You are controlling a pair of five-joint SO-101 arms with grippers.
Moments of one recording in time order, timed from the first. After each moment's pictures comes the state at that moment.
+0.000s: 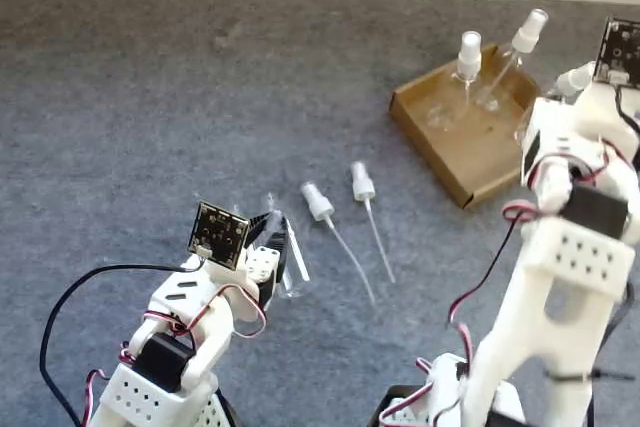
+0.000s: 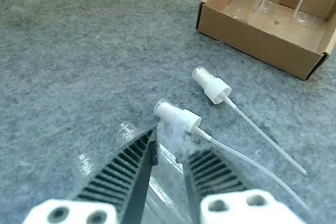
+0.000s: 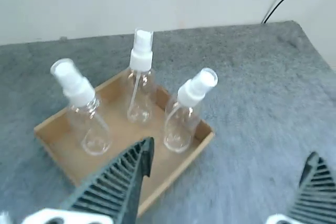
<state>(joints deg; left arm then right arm) 21.3 -104.0 95.9 41.5 11.6 17.1 -37.8 21.3 52.0 10.0</state>
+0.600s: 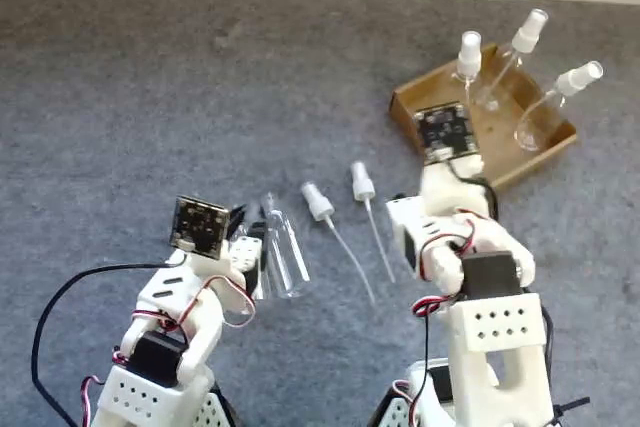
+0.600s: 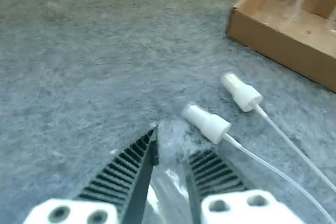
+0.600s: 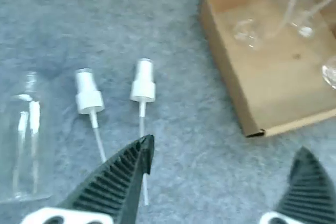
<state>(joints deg) 14.8 -104.0 95.9 41.5 11.6 -13.2 -55.9 47.5 62.0 10.0</state>
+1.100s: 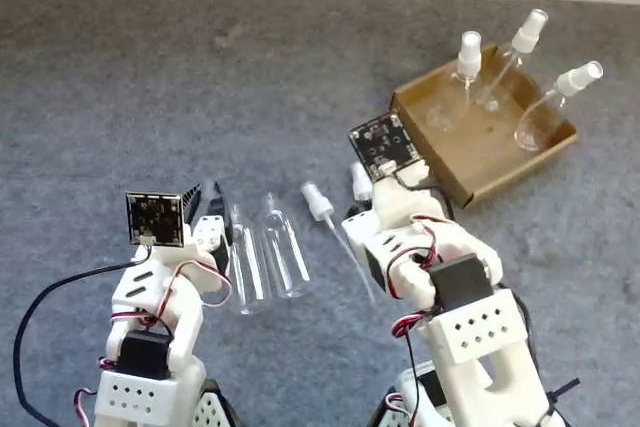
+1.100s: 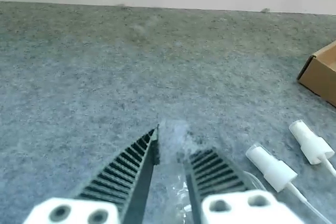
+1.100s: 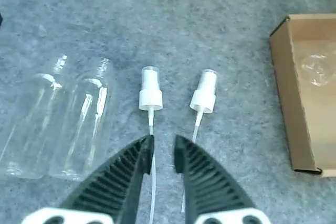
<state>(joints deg) 2.0 -104.0 95.9 36.3 11.6 -25.6 -55.0 46.5 63.1 10.0</state>
